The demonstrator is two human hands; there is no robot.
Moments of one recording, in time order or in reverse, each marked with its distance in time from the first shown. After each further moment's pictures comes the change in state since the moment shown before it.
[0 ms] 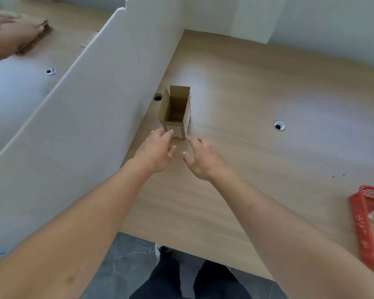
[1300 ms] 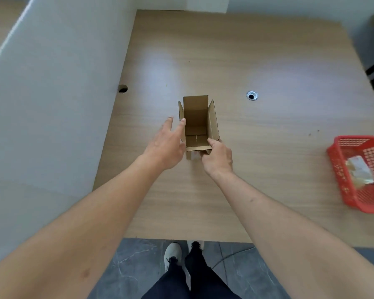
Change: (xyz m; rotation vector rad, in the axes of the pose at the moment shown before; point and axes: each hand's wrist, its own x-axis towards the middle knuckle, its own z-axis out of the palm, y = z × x) left_hand 0.007 0.066 0.044 0.044 -0.031 0.292; right_hand -0.030 0.073 0.049 0.471 0.366 0.486
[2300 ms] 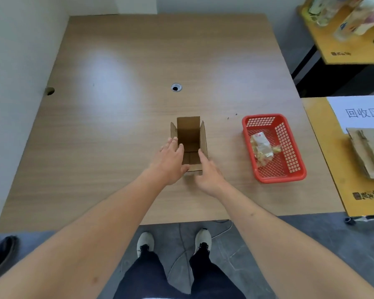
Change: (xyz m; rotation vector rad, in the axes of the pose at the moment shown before) left_hand -0.018 0.286 0.146 0.267 -0.227 0.122; right_hand -0.041 0.256 -0.194 0.040 -0.352 0.003
